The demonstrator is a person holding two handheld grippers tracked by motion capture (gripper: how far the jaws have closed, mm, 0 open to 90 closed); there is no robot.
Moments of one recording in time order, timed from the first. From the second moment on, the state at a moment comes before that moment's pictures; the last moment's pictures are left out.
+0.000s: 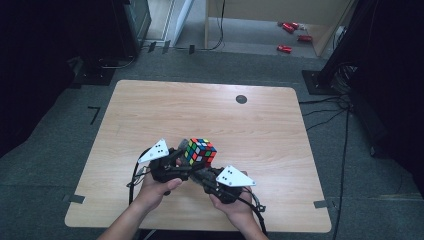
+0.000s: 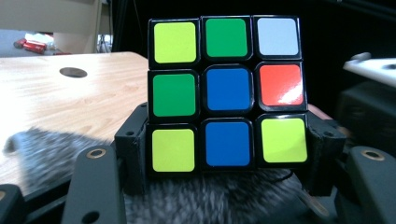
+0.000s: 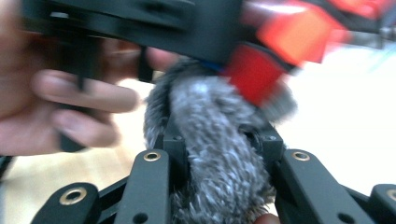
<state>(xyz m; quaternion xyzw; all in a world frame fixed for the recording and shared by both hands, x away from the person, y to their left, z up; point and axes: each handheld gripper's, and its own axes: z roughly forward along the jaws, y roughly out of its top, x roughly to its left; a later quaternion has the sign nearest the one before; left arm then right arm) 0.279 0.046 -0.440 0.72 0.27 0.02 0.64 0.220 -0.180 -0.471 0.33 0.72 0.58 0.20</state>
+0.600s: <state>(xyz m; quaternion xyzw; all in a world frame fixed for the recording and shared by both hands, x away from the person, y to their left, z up) 0.288 0.052 -0.447 0.73 0.29 0.00 0.62 0.268 -0.233 -0.507 0.46 0.72 0.45 0.24</state>
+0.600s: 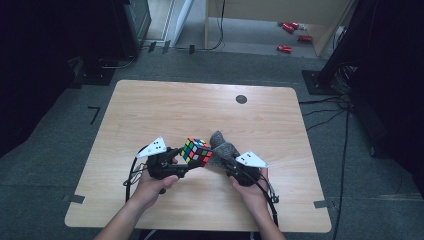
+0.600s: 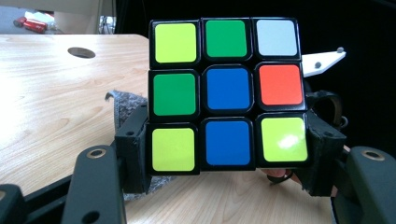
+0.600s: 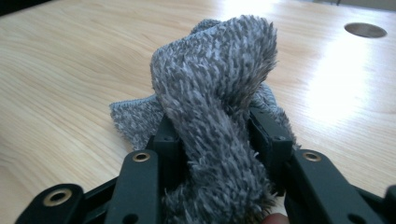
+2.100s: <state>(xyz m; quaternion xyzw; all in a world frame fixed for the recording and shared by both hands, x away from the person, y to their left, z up) 0.297 0.040 -0.450 0.75 0.30 -0.18 0.56 0.219 -0.192 -0.480 0.14 0.72 0.56 0.39</state>
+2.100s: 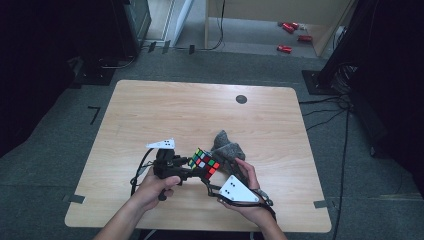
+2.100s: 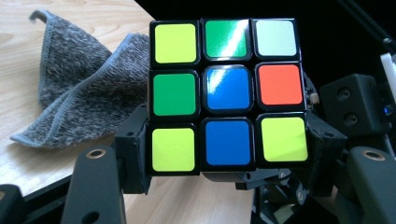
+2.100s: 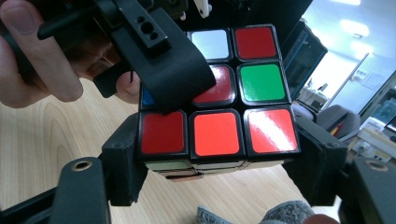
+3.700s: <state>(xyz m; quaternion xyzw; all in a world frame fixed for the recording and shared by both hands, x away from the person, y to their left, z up) 0.258 0.023 -0.470 0.77 0.12 0.27 0.56 0.225 -0.203 -0.451 0.37 0.67 0.62 0.18</state>
